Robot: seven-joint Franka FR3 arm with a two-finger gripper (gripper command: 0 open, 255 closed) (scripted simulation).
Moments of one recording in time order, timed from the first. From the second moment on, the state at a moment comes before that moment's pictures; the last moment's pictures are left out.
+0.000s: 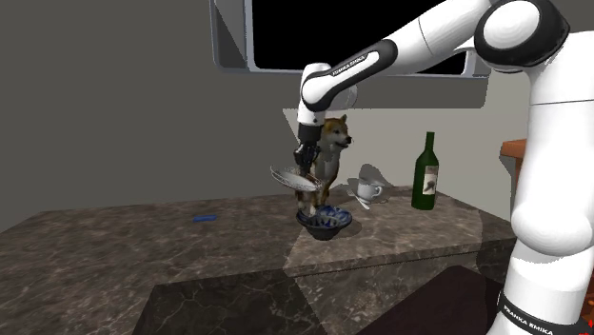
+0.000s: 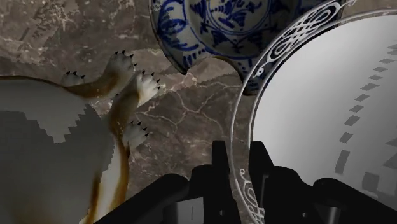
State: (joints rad) arm 0.03 0.09 0.17 -1.91 -0.01 2.13 -0.15
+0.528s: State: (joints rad) arm -0.04 -0.06 0.10 -2.07 0.03 2.14 -0.31
